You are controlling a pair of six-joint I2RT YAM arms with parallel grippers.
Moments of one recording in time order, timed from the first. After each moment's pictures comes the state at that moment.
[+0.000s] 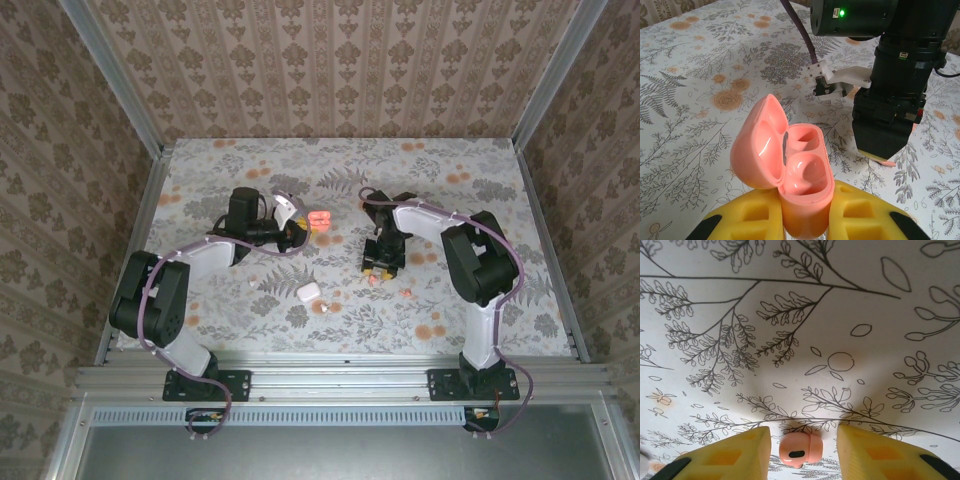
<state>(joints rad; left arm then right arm) -0.39 1.61 0.83 0.22 0.87 0.30 0.44 1.98 1.34 -0.98 -0.25 0.66</state>
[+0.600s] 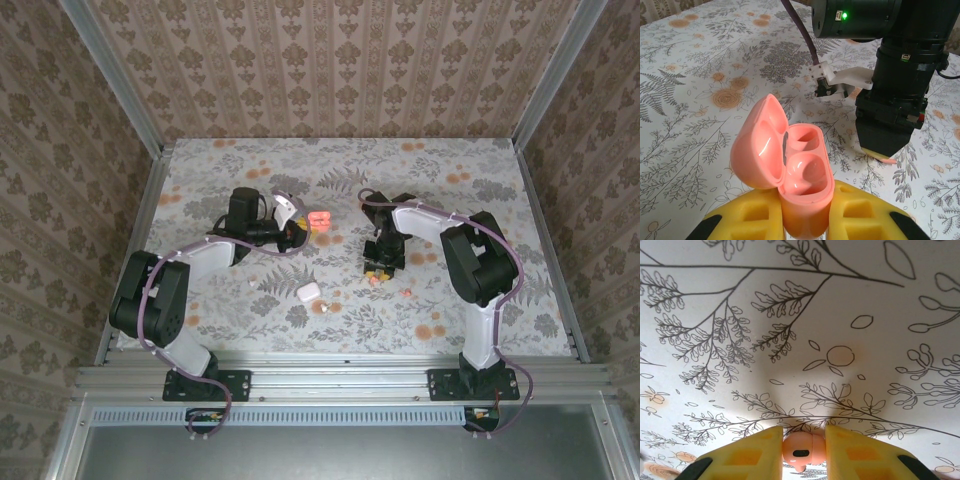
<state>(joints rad) -0.39 1.61 0.83 0.21 0.87 0.30 0.45 1.98 1.33 -0.97 -0.25 0.66</state>
